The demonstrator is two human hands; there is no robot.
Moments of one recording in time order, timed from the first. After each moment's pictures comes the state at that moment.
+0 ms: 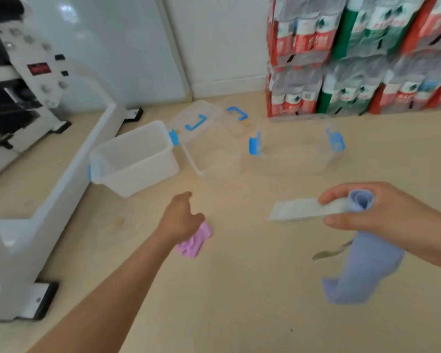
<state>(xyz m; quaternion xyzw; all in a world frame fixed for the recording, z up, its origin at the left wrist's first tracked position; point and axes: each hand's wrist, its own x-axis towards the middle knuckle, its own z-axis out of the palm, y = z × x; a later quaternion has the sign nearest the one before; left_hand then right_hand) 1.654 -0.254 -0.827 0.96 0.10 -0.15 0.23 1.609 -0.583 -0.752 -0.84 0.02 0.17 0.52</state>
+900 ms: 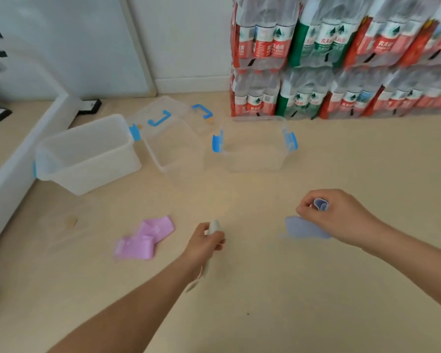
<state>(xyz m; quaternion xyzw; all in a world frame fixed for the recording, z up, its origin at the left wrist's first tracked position) 1.608 -0.359 -0.894 0.74 0.22 -0.25 0.59 1.598 -0.611 -0.775 -0.91 0.09 0.12 0.39</state>
